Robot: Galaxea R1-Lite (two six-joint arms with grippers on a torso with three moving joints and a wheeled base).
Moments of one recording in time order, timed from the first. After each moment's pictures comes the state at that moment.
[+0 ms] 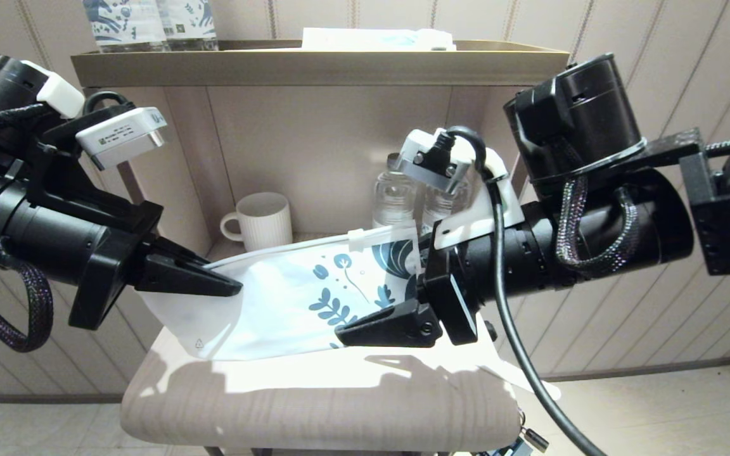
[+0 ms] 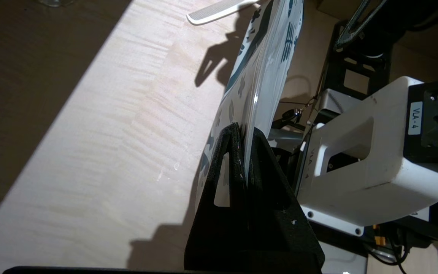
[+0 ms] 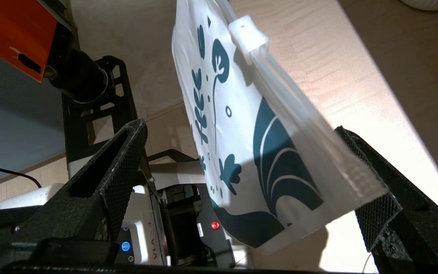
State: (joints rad) left arm -0.30 1.53 -1.46 0.80 -0.83 0.63; right arm 0.75 1.66 -1.46 0.29 0.51 -0.16
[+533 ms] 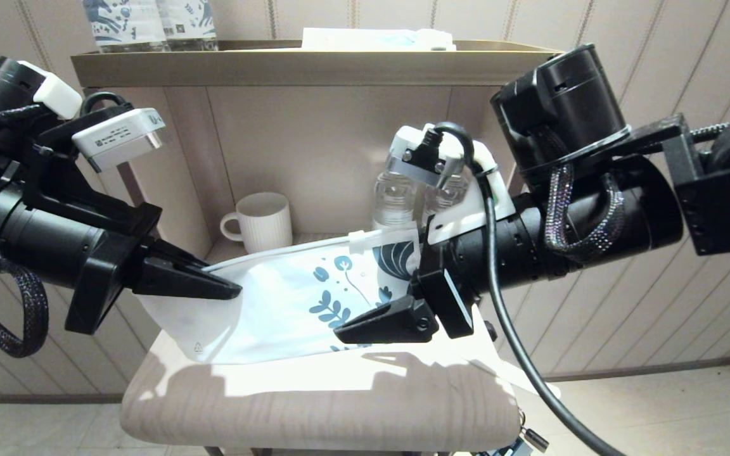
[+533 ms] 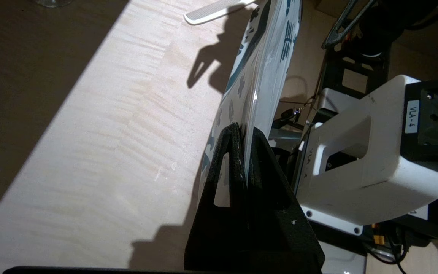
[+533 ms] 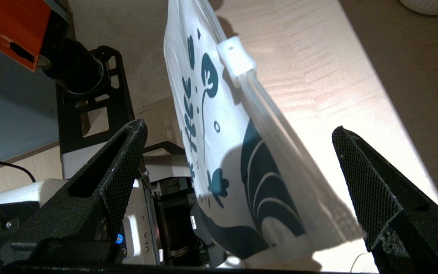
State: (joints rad) left arm -0.31 1.53 -1.45 0.80 -0.84 0.63; right arm 0.75 1.70 -1.54 0.36 0.51 -0.20
